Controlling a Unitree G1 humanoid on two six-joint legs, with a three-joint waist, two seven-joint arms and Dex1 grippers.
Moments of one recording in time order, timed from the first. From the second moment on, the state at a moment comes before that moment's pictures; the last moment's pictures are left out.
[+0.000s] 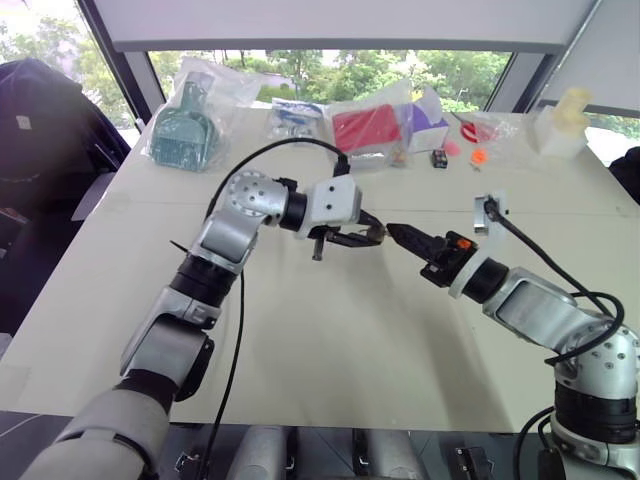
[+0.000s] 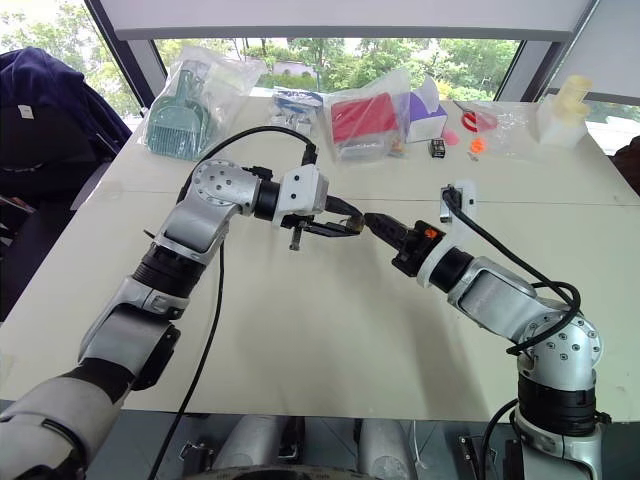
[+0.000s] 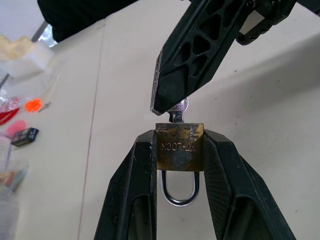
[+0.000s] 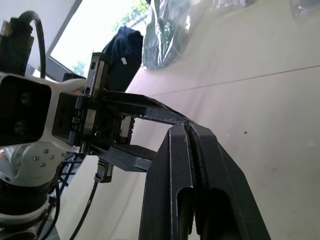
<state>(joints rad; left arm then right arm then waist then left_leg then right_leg) -0.95 0.30 -0.30 0.32 -0.04 0.01 -1.27 -0.28 -0.50 -0.27 -0.45 1.63 0.94 -0.24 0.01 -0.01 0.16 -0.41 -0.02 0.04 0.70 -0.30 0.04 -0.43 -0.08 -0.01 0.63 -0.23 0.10</state>
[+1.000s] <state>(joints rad) -0.93 0.32 -0.33 0.46 0.35 -0.79 -0.73 -0.31 -0.27 -0.22 -0.43 1.97 0.49 -0.63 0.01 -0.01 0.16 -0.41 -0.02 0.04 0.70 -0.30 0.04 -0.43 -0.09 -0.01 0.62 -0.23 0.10</state>
